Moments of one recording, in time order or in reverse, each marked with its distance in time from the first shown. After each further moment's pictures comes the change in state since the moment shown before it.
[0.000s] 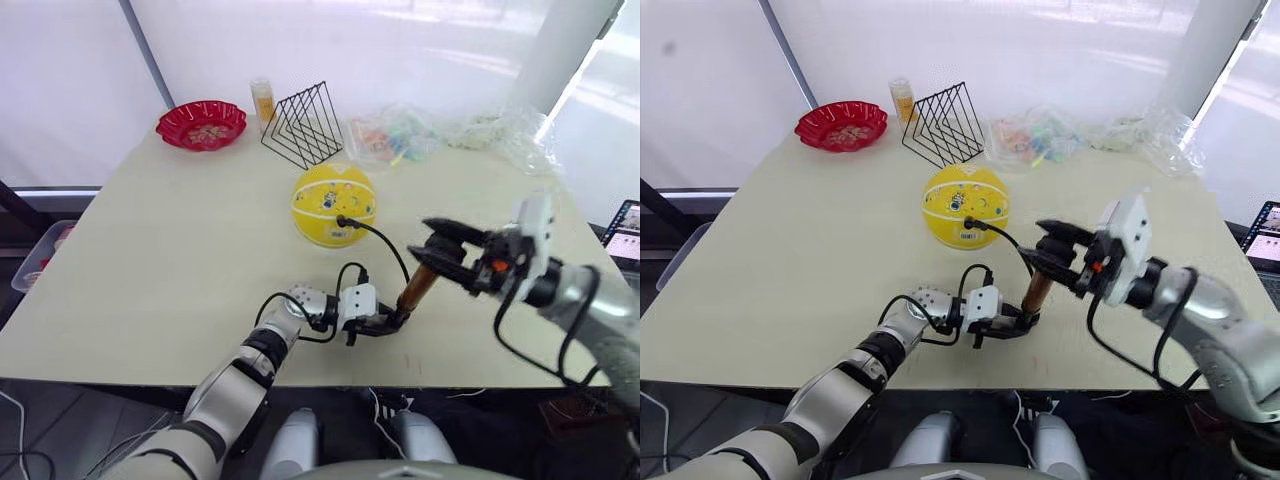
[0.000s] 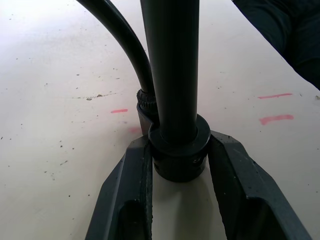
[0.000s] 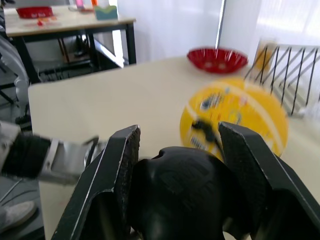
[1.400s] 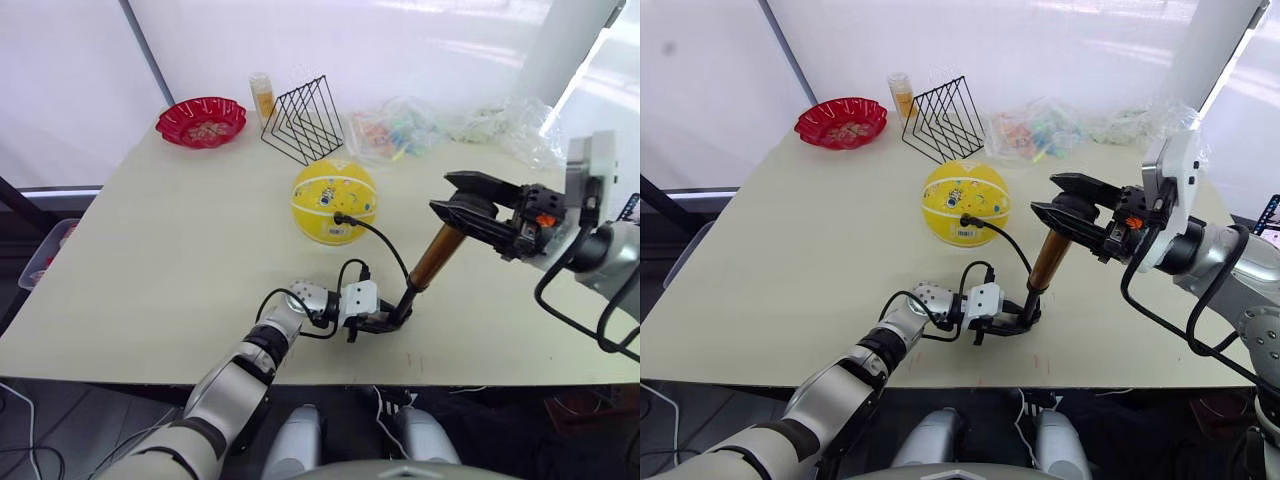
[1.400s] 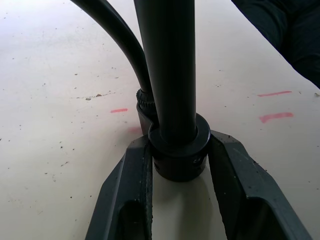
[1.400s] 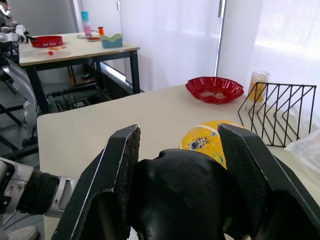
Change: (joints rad) left arm -0.016 0.000 0.000 -0.005 0.000 0.000 -0.016; right arm -0.194 -0.099 -0.257 -0.060 0.337 0.200 -0.082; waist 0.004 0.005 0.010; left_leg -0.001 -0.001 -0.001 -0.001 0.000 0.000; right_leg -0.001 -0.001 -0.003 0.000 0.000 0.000
